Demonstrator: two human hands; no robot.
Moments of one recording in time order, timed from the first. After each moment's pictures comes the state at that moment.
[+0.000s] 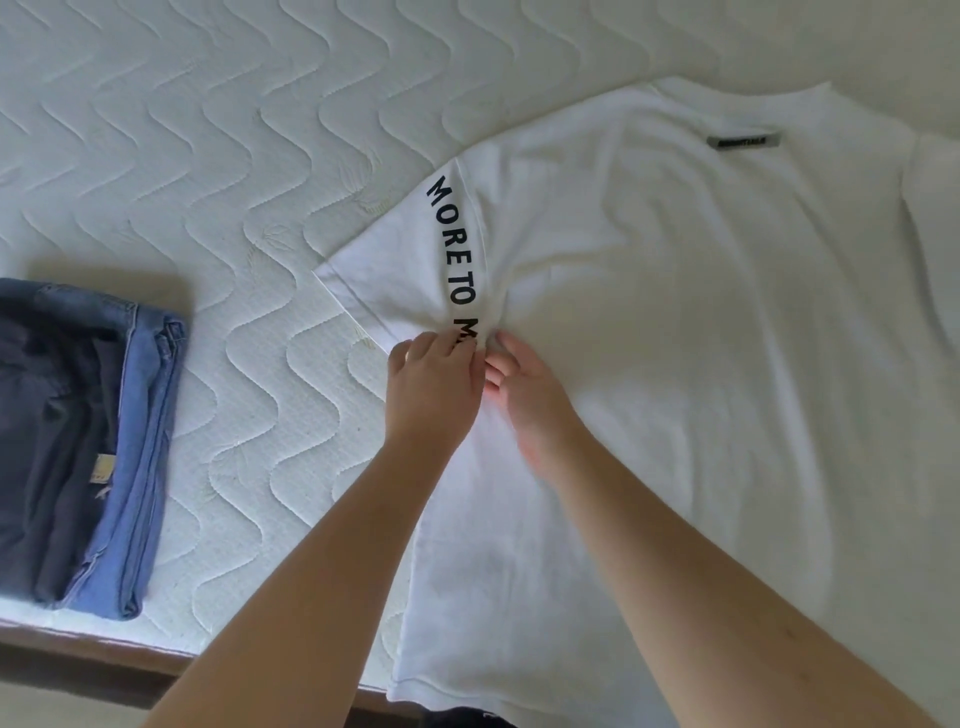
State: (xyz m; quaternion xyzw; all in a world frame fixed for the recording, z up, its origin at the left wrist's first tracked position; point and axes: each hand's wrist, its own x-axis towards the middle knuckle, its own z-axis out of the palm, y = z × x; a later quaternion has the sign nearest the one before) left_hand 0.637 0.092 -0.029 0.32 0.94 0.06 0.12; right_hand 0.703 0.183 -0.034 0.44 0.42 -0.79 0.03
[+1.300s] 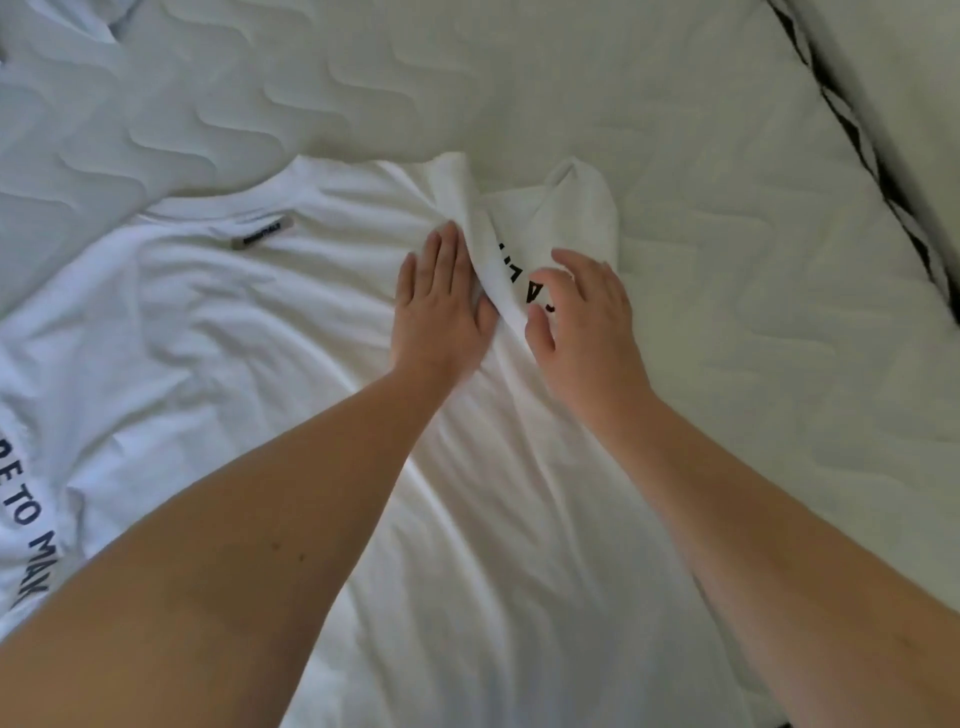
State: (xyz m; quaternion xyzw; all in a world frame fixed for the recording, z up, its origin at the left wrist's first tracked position) left_hand 0.810 0.484 -0.094 0.56 0.82 0.06 0.12; right_hand 0.961 0.517 -0.018 0.47 0.85 -0.19 -0.13
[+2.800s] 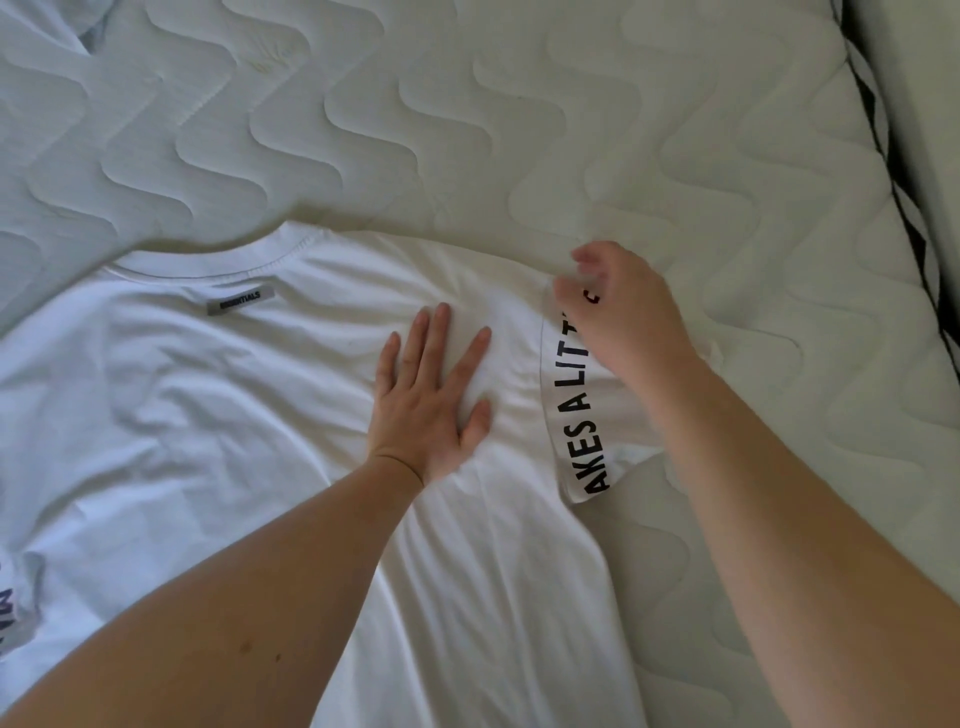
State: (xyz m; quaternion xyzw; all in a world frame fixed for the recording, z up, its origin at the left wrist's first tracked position) left_hand 0.804 0.481 -0.114 0.59 0.80 0.03 0.09; right_hand 0.929 0.668 -0.014 0.55 0.76 -0.36 -0.01
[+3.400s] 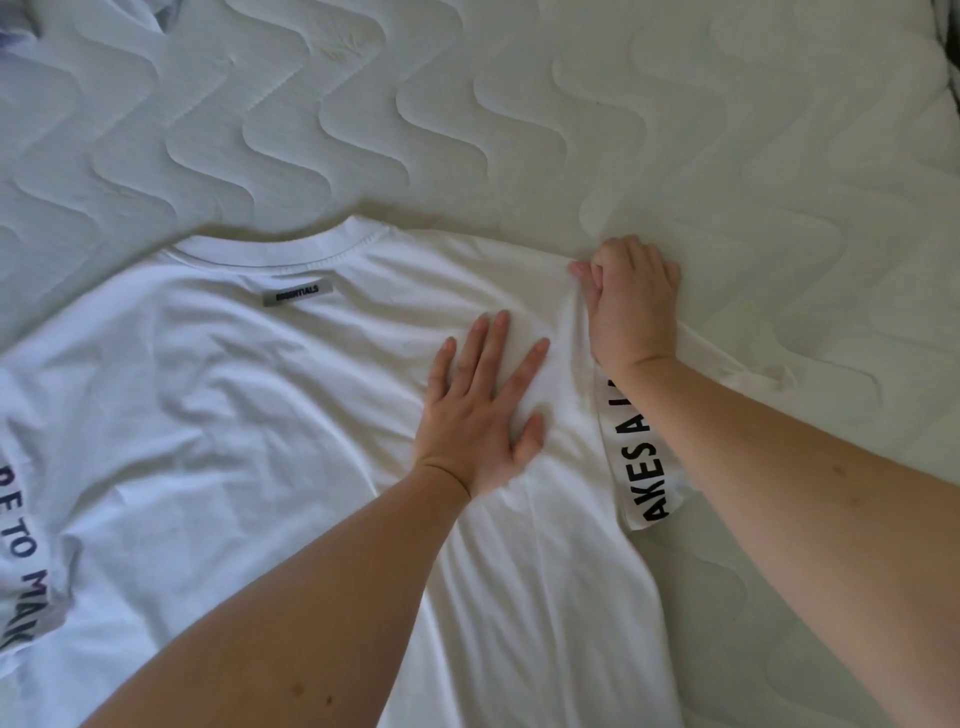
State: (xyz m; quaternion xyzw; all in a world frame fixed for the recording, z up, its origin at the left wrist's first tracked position) left_hand 0.806 0.482 -0.113 0.59 0.80 0.03 0.11; right_hand 0.884 0.669 -0.094 0.46 0.87 -0.13 -0.10
